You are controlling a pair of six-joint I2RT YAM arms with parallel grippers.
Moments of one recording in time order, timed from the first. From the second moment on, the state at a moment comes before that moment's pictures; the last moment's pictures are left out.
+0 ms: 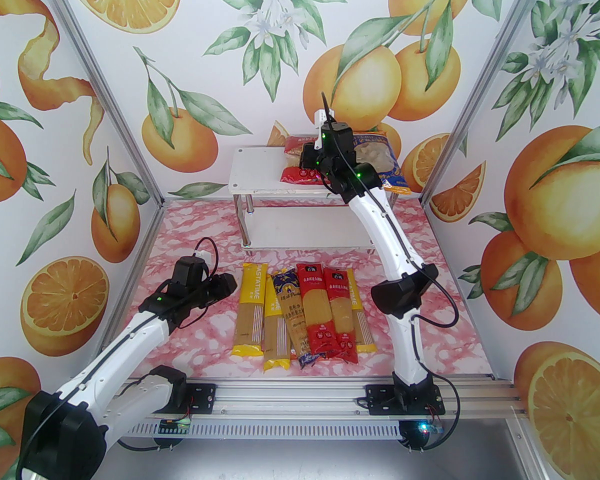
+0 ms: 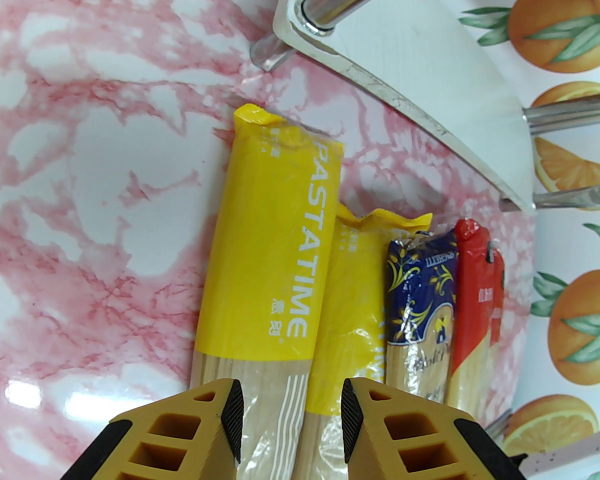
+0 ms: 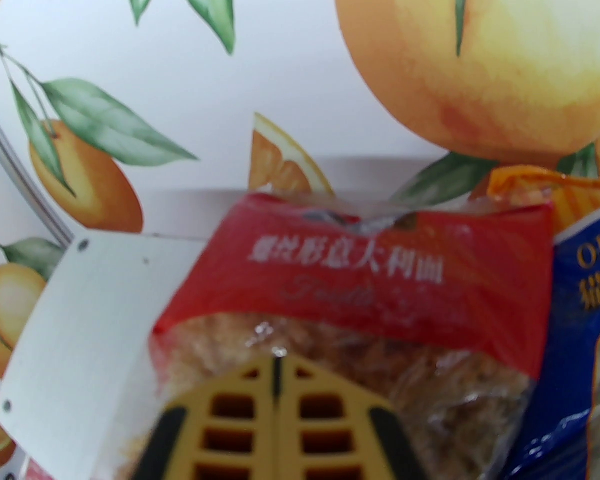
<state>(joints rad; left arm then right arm) -0.29 1.01 0.64 -0.42 0.21 -0.73 0.46 2.19 2.63 -0.75 0.13 0.26</state>
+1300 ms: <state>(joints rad) -0.57 1.07 0.64 -0.42 0.08 -0.68 1.01 0.99 1.18 -0.69 0.02 0.39</state>
